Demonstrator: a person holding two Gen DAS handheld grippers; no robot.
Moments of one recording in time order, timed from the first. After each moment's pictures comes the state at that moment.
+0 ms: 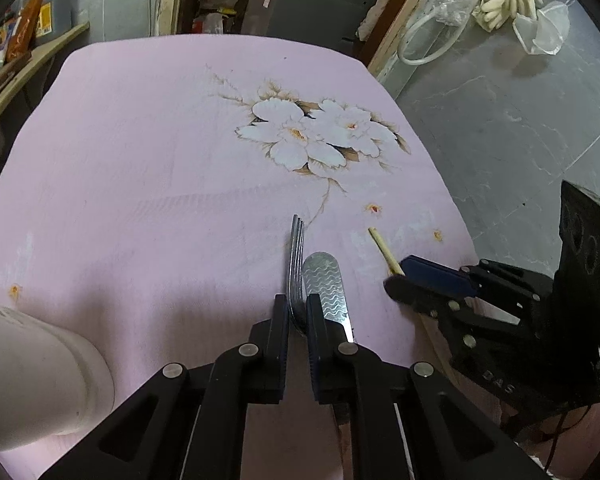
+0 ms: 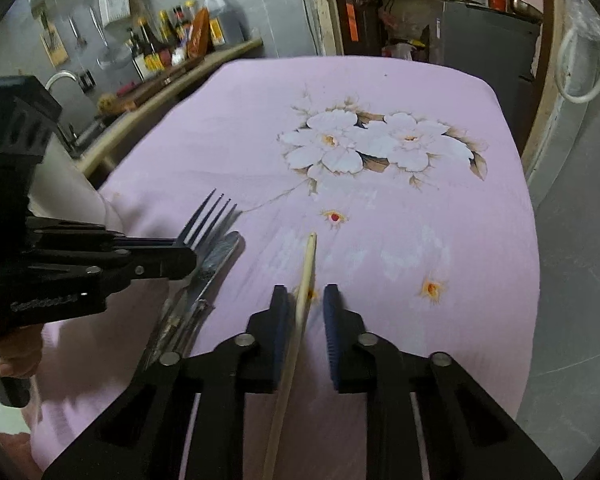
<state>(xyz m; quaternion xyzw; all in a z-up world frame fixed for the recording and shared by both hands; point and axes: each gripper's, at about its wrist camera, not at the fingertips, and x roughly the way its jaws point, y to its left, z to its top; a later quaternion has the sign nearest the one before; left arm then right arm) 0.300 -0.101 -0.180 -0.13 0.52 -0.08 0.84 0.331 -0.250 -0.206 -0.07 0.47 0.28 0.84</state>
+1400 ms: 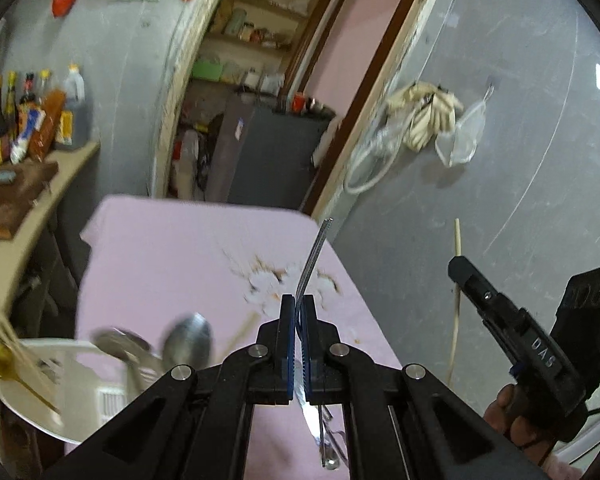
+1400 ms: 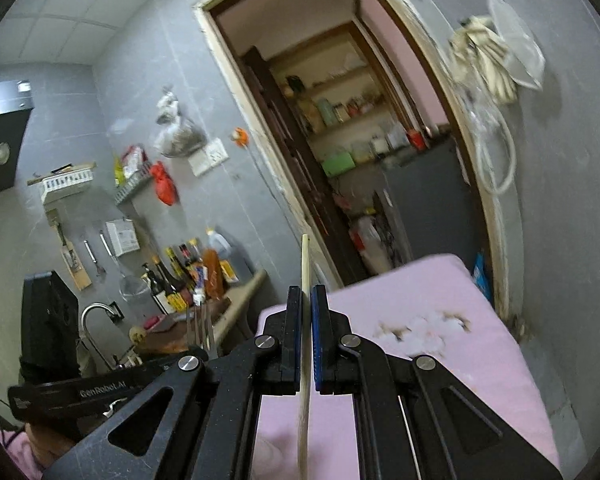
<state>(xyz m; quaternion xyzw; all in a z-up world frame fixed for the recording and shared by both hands) 0.224 -0.008 -0.003 -0.15 0.31 -0.13 0.93 0.214 -0.229 -0.022 0.18 0.13 0.20 0.95</state>
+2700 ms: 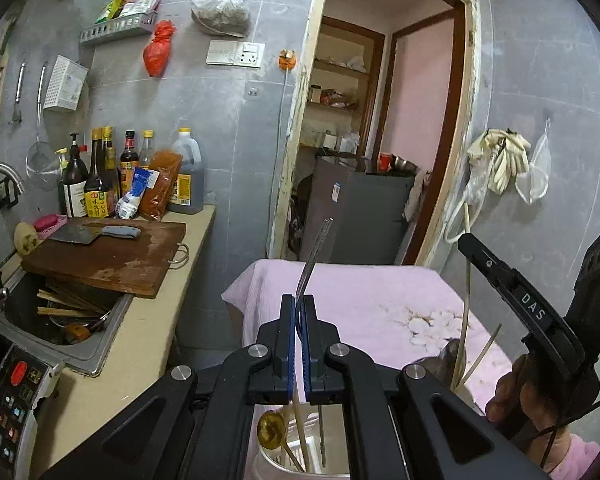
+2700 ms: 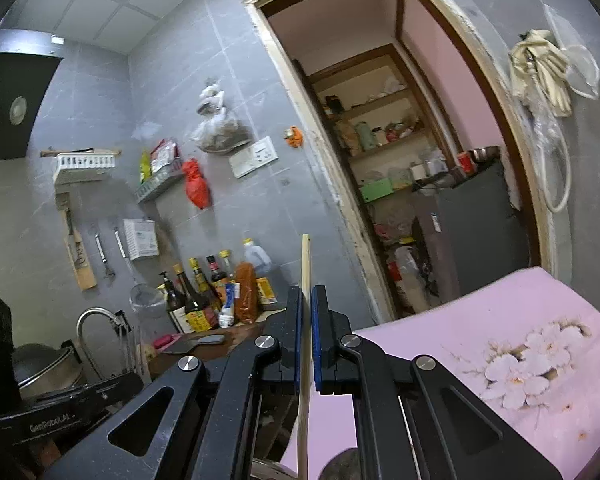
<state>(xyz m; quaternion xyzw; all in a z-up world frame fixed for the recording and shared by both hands) 0.191 0.145 -0.019 -0.08 0.22 0.01 0.97 0.252 -0.071 -0.058 0.18 0.07 0.21 0.96</state>
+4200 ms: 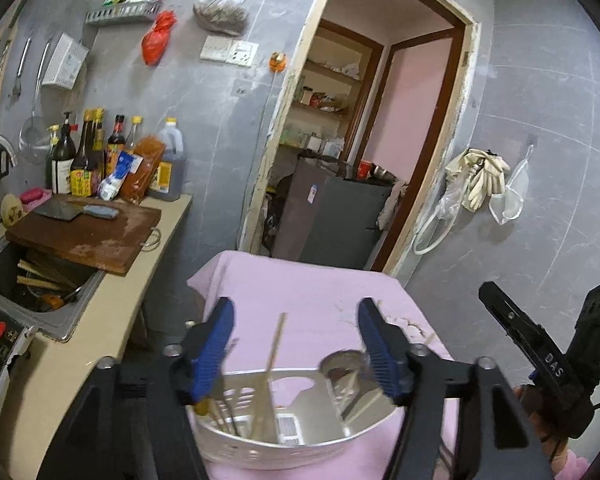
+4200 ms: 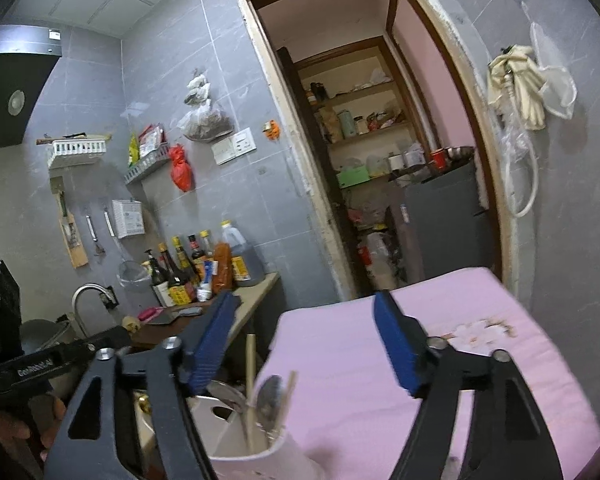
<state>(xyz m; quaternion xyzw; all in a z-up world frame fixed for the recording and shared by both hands) 0.162 0.112 -0.002 -0.14 0.21 -0.02 0.97 0.193 -0.154 -0.024 0.13 0.11 0.18 0.97</state>
